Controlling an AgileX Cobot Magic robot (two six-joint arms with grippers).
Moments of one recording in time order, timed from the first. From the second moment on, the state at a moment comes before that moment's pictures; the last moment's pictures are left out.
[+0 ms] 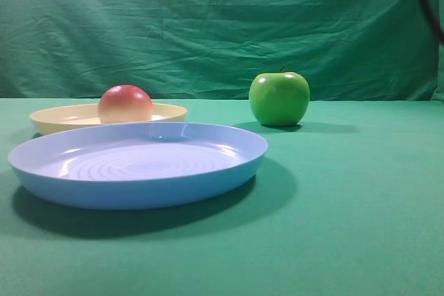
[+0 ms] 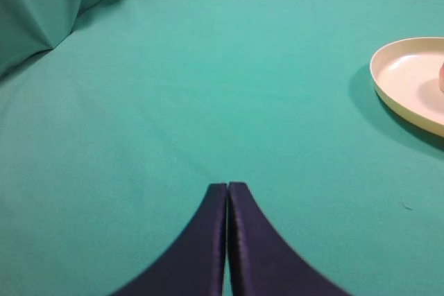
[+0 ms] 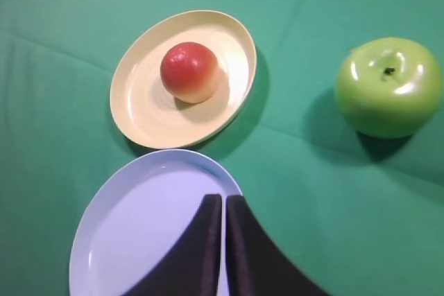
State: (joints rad) left arm 0.06 -0.02 0.01 0.32 0.38 -0.33; right arm 0.46 1.47 -0.97 1.13 0.47 -0.96
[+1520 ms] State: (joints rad) left arm 0.06 -0.02 0.01 0.32 0.38 -0.33; right arm 0.70 2.20 -1.91 0.25 0.68 -0.51
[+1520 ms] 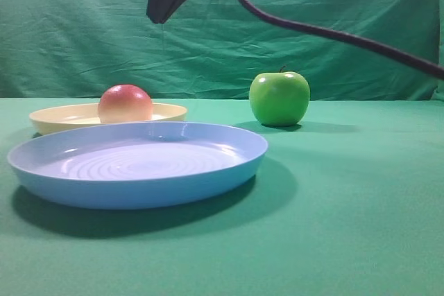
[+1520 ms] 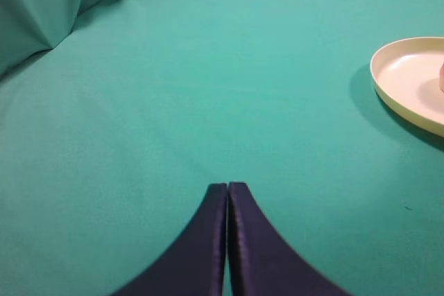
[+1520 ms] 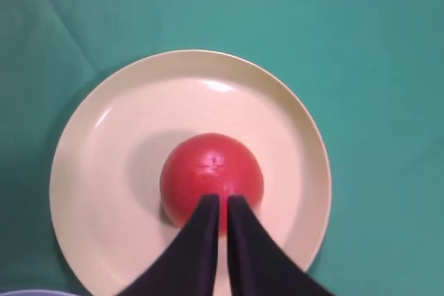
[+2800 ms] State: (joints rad) left arm 0.06 -0.02 0.01 0.32 0.38 -0.33; right arm 0.67 2.30 -1.92 0.32 0.69 -0.54
